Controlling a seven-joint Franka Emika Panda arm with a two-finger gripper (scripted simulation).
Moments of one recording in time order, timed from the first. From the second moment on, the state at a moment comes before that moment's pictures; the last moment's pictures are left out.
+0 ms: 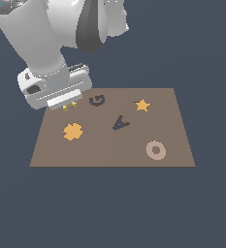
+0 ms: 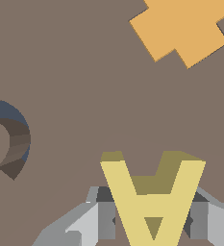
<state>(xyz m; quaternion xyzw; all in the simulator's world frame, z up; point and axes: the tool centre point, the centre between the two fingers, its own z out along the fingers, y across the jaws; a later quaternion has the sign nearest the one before) -0.075 -0.164 0.030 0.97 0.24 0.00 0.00</state>
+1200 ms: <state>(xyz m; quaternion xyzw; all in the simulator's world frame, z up) -0.054 -0.158 0.034 0.95 0.33 0.00 0.00</state>
